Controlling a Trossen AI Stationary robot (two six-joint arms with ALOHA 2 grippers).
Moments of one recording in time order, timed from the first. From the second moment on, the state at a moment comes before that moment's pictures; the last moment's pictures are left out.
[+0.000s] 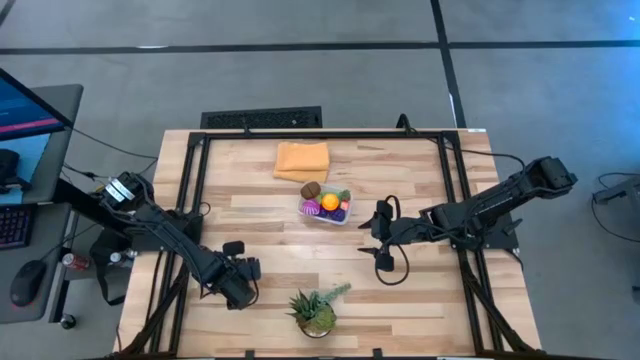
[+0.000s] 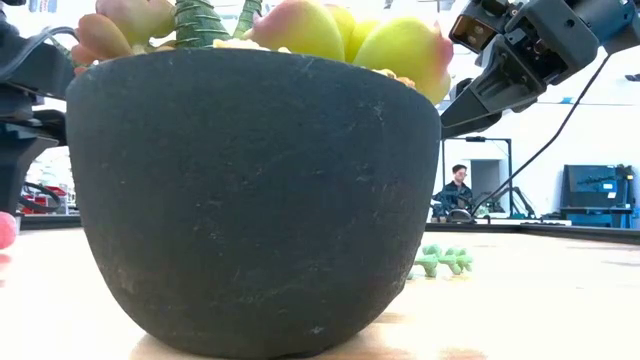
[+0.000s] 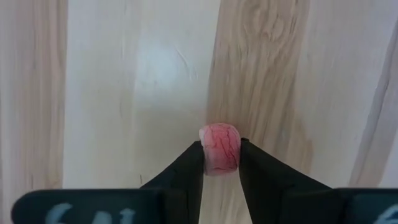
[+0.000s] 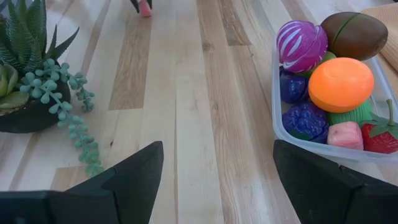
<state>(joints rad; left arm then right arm) -0.69 1.57 0.81 -0.69 -0.19 -0.83 0.31 1.28 0.59 0.04 0.26 0.18</state>
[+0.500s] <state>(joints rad) -0.68 1.56 0.85 -0.80 -0.34 -0.83 0.31 1.28 0.59 0.04 0.26 0.18</state>
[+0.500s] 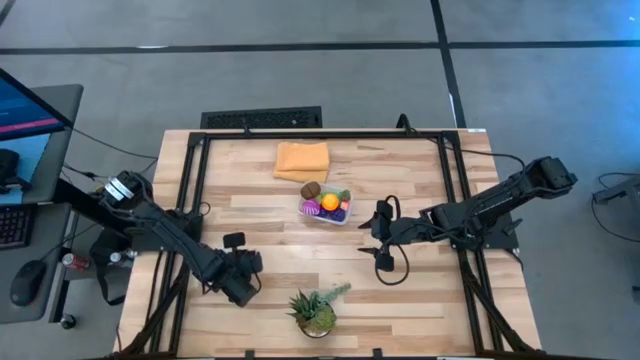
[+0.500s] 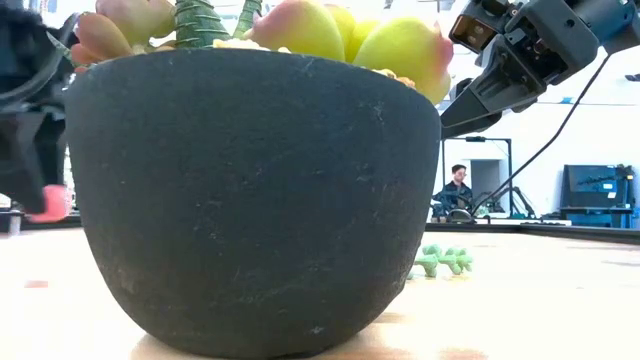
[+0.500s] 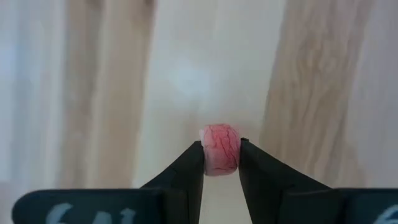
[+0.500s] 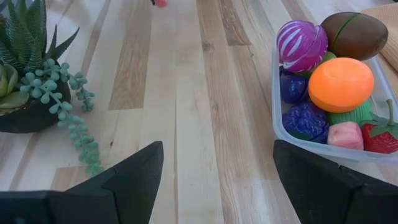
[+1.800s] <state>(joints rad) -0.15 1.31 1.01 -0.51 -0.36 0.17 0.31 1.28 0.59 0.01 0.31 0.15</state>
